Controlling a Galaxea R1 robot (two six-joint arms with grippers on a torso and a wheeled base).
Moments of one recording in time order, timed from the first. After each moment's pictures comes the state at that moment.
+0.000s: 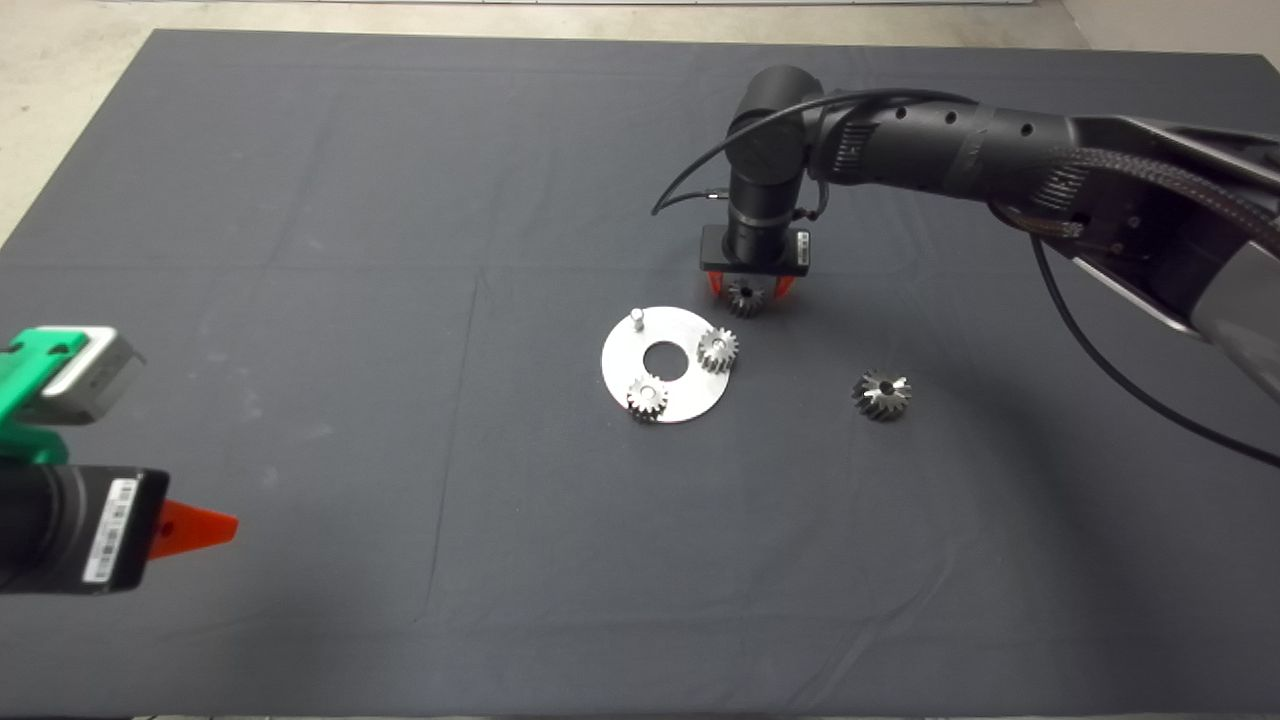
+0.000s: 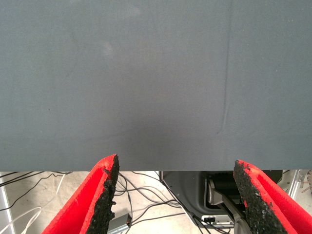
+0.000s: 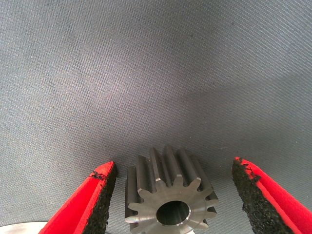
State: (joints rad) left arm -0.76 1.80 -0.29 0.17 1.53 -1.50; right arm 0.36 2.97 -1.88 -0.36 -1.52 1.33
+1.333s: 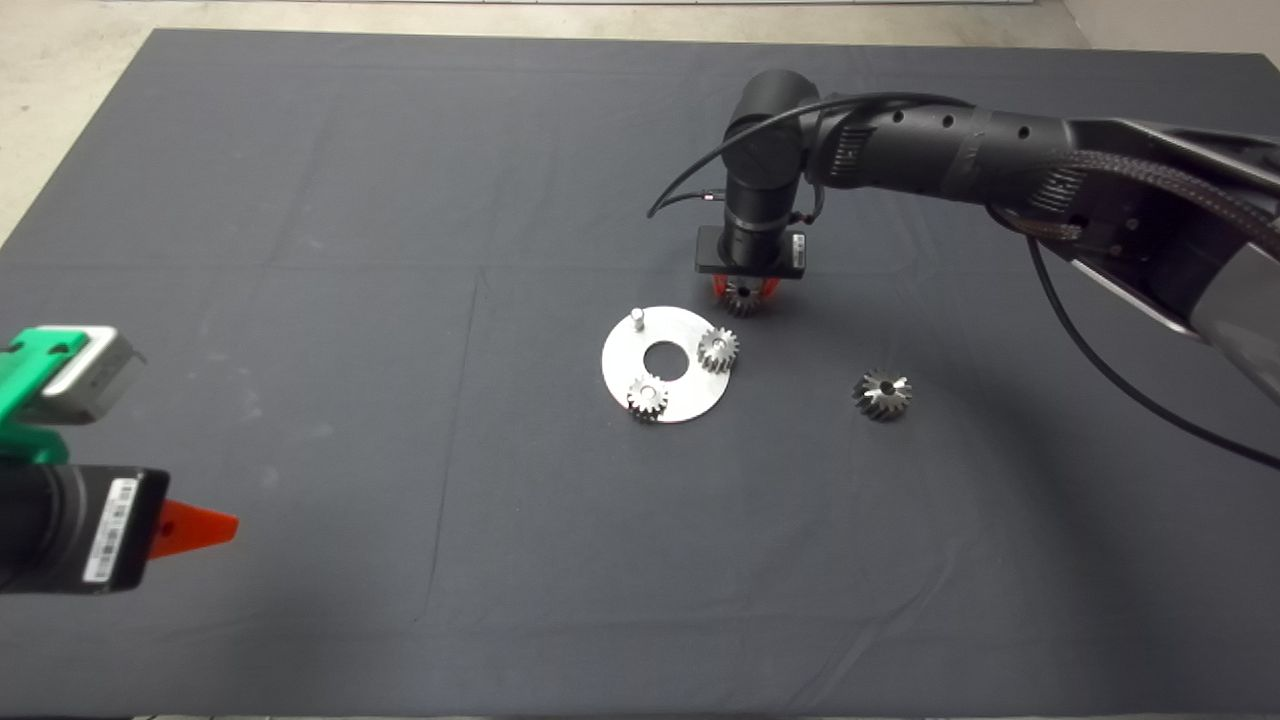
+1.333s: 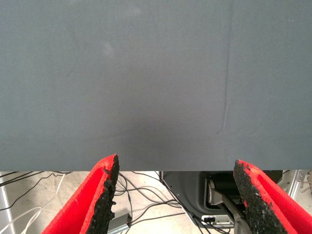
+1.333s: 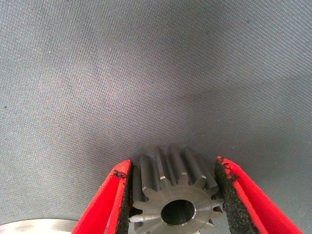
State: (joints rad) left arm -0.76 1.80 -0.29 0.17 1.53 -1.50; right arm 0.36 2.97 -1.86 -0.36 -1.52 1.34
